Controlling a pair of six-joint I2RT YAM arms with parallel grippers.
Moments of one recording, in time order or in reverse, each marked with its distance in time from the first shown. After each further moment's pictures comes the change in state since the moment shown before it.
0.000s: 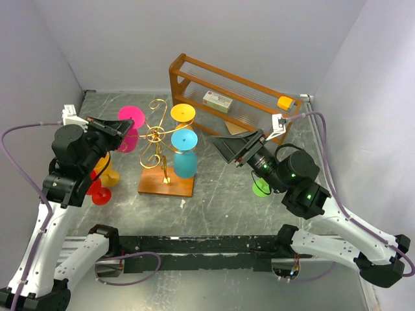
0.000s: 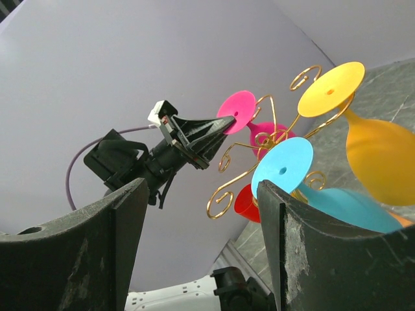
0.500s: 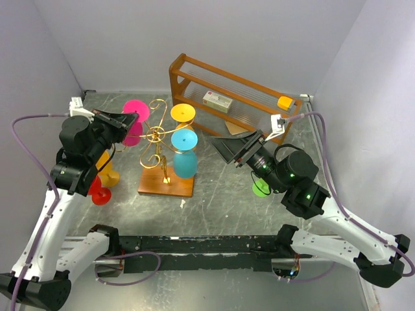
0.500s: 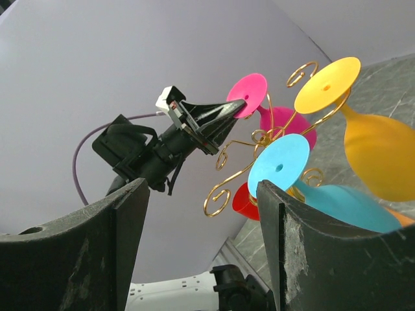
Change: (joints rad) left arm 0.000 0.092 -0.003 0.100 0.032 -0.003; right arm 0.000 -0.001 -0.006 -0.005 0.002 0.004
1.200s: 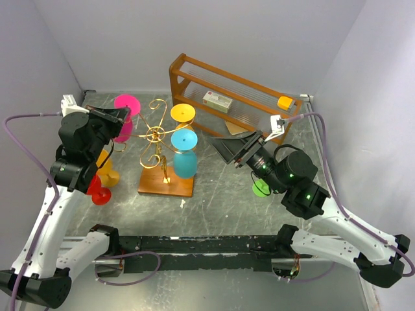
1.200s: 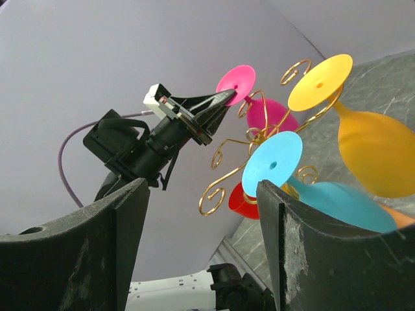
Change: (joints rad) left arm 0.000 0.035 0.039 0.009 -0.161 0.026; right arm 0.000 -0.003 -0.006 -0.010 0.008 0.000
